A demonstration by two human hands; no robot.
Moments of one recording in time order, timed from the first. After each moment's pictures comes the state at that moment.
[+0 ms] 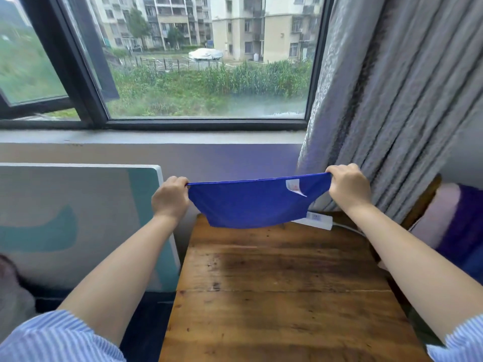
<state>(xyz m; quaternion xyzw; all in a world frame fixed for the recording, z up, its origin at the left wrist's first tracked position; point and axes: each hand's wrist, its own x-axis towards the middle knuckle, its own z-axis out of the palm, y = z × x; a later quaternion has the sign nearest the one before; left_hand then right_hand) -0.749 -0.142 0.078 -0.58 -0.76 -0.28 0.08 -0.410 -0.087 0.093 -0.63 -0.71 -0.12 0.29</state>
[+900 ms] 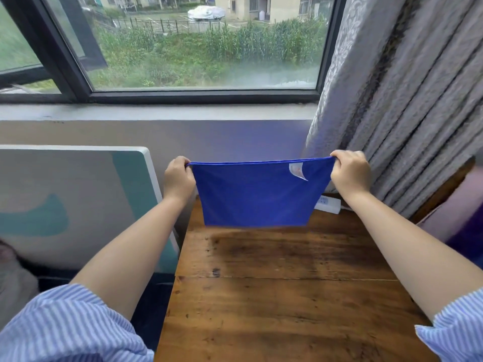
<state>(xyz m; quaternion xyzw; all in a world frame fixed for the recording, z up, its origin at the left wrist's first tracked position) -0.738 -0.085 0.052 -0.53 -0.75 -0.40 -0.05 -0.415 -0.035 0.056 -0.63 -0.69 -0.04 0.35</state>
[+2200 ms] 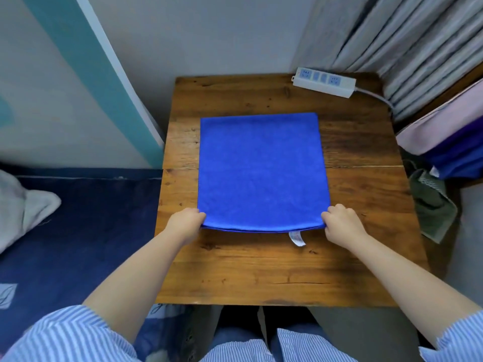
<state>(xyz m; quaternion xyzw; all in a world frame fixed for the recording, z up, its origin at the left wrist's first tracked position) -0.714 -0.284 -0.175 -0.71 -0.63 0.25 -0.21 -0.376 -0.249 -0.173 -0.56 -0.78 0.09 -0.24</state>
